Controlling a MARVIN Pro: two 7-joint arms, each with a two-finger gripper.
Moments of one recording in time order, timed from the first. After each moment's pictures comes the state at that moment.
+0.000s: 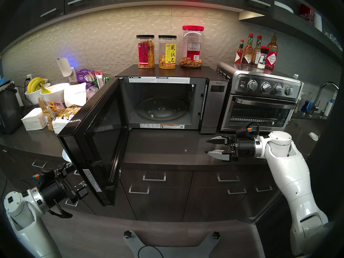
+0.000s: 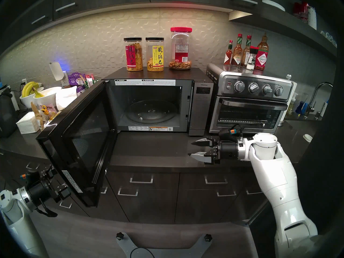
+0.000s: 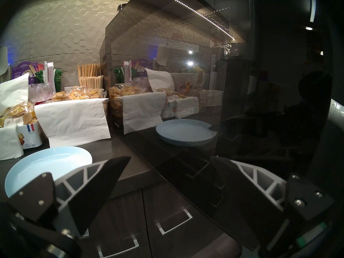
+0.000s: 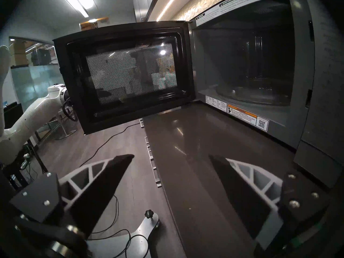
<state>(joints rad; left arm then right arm) 1.85 -1.66 -2.52 -2.11 -0.05 0.33 -1.48 -1.28 -1.01 1.55 -1.50 0.35 0.40 1.36</state>
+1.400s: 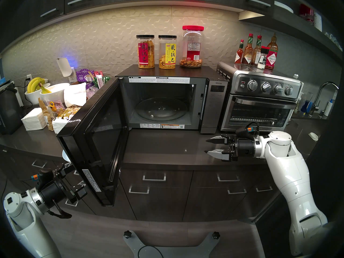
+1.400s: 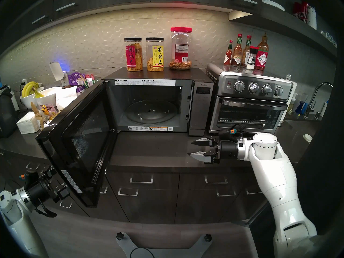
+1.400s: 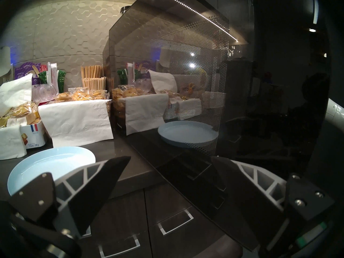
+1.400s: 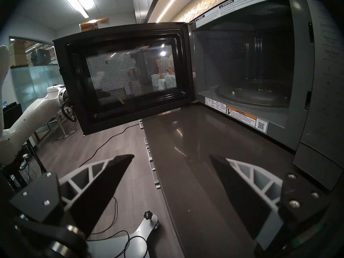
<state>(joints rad) 1.85 -1.67 -2.55 -2.11 -0.06 0.33 -1.48 -1.28 -1.02 1.55 -1.50 0.34 0.39 1.36</state>
